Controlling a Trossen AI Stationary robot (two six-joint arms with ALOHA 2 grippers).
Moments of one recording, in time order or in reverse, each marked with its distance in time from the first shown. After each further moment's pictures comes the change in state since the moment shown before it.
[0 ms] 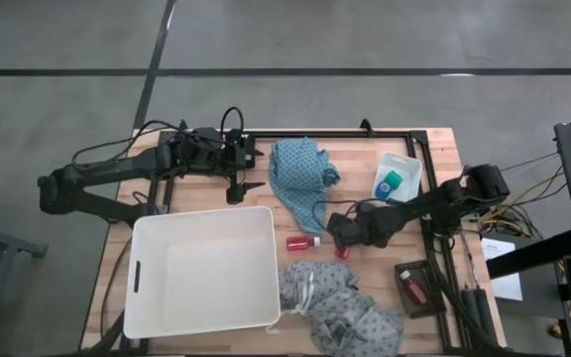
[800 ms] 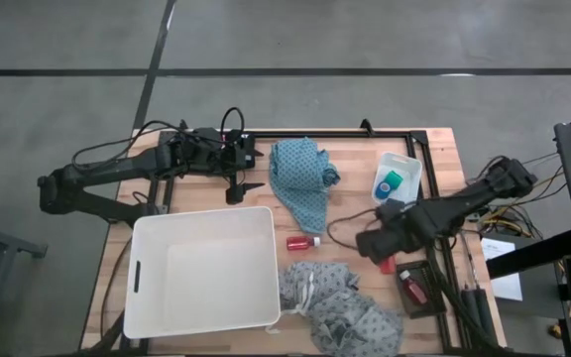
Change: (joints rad) left arm 0.000 0.000 0.000 -0.010 0.000 0.000; right arm 0.238 -0.240 0.354 -0.707 -0.148 -0.258
